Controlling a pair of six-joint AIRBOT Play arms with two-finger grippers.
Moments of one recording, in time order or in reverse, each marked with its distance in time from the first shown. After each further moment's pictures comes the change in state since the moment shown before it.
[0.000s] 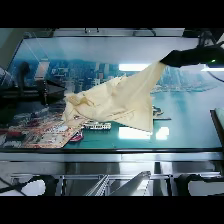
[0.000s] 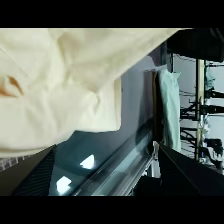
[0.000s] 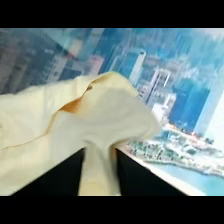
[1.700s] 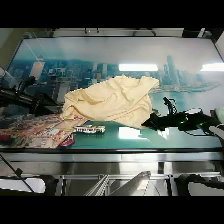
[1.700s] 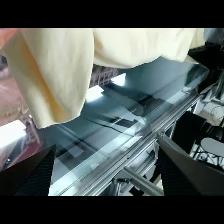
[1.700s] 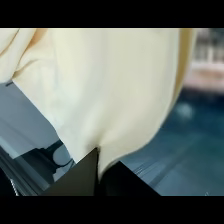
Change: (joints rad) left arm 0.047 -0.192 0.253 0.459 -0.262 -0.190; right arm 0.047 0.151 -0.985 0.328 -0.100 -0.097
